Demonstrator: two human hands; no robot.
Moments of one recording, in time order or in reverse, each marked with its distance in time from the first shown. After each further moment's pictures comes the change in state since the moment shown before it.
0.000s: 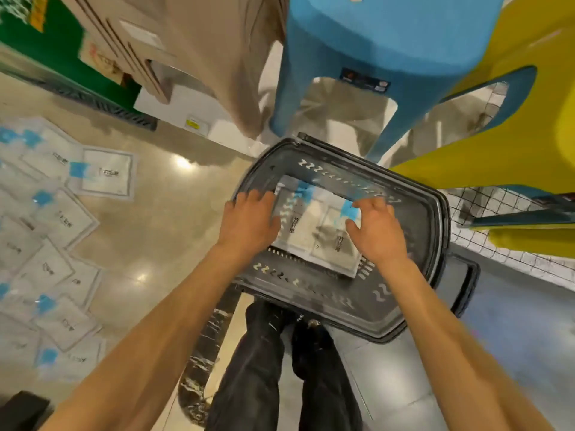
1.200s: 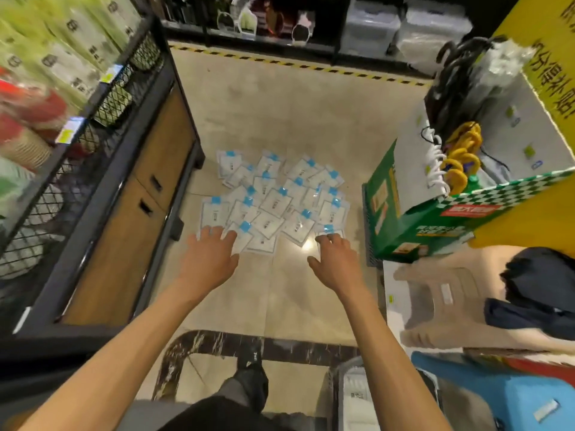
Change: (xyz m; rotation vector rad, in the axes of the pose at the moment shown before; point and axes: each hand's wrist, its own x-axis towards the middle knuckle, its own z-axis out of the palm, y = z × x) left_hand -0.615 -0.245 -0.094 -0.339 0.440 -1.159; right_hand -0.408 -0.519 -0.036 -0.762 -0.079 -1.280
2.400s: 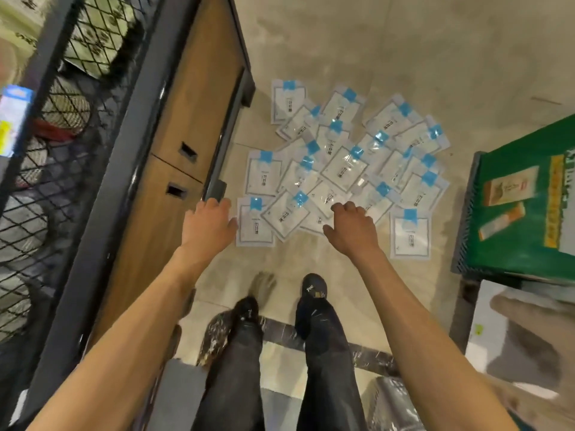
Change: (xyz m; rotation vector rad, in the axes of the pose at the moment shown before) left_hand 0.300 -0.204 0.141 -0.165 -0.266 -0.287; right_hand 0.386 -0.132 0.131 -0.091 -0.345 -0.110
